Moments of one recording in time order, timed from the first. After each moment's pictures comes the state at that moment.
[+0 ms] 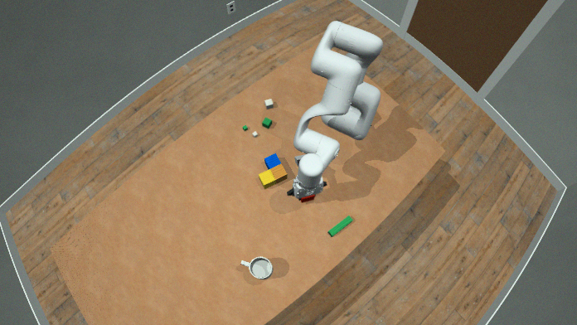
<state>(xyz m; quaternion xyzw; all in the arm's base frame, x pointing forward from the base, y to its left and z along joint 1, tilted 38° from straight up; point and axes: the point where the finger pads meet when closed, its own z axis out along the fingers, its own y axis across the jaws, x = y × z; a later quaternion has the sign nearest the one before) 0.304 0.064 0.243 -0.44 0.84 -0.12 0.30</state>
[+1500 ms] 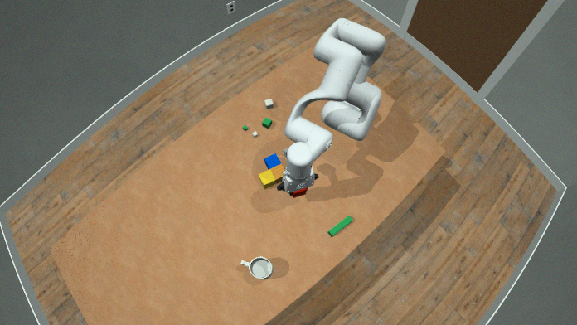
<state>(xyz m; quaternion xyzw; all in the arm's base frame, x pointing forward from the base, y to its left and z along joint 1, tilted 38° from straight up) 0.286 0.033 0.300 -0.46 0.82 -0.12 0.30</state>
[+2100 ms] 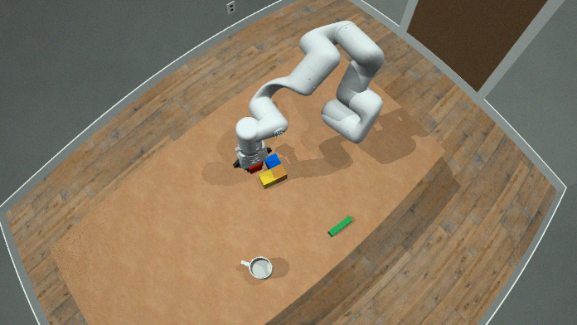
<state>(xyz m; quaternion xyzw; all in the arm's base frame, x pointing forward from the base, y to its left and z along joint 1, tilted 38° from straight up) 0.314 -0.147 0.310 -0.52 0.79 -0.16 0.28</state>
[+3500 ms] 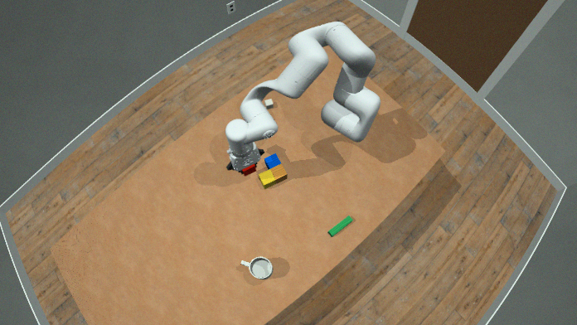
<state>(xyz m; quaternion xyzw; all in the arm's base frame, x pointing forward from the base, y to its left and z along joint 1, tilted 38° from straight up) 0.335 -0.162 0.314 -0.53 0.79 -0.15 0.28</state>
